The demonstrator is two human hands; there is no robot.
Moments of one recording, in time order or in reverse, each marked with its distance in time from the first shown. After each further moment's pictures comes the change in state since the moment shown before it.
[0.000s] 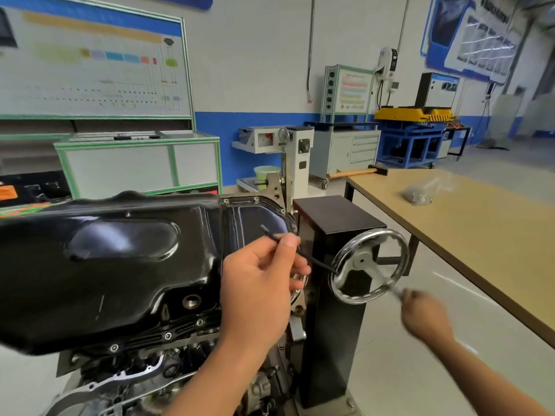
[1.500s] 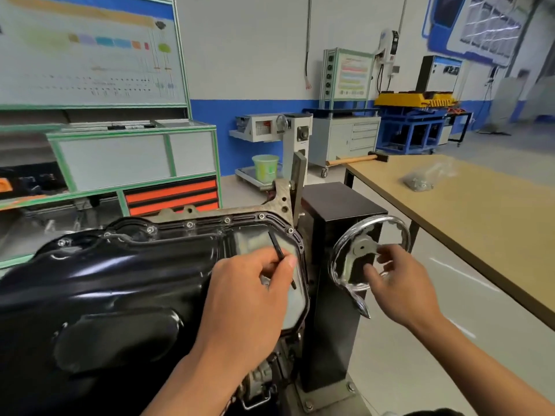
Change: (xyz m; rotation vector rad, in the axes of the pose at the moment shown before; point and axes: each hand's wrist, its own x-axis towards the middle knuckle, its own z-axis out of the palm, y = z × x) left_hand -0.009 -0.004 -0.025 0.603 -0.130 0.197; right_hand -0.026 -0.047 -0.010 0.166 0.231 -0.308
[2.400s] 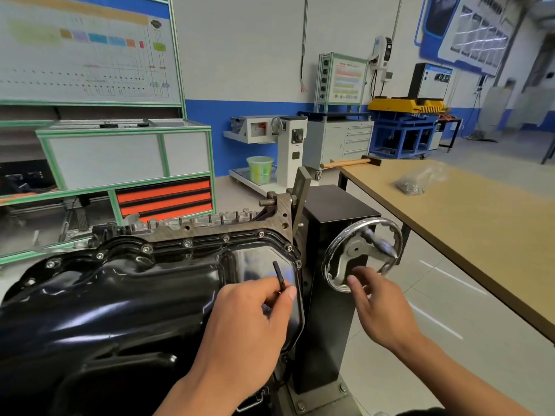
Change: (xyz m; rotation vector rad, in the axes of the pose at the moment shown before) left_hand -0.023 -0.018 0.006 0.005 -0.134 -0.017; right_hand -0.025 0.008 0.023 0.066 -0.087 -0.130
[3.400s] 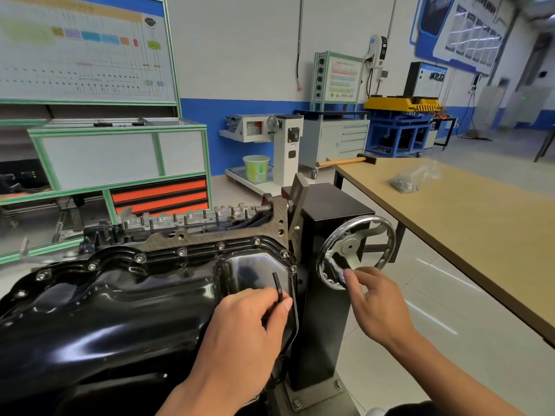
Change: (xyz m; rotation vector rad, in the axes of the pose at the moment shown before) left_hand -0.009 -0.012 0.011 0.100 -0.036 0.034; right_hand -0.002 -0.003 -0.007 0.032 0.031 0.012
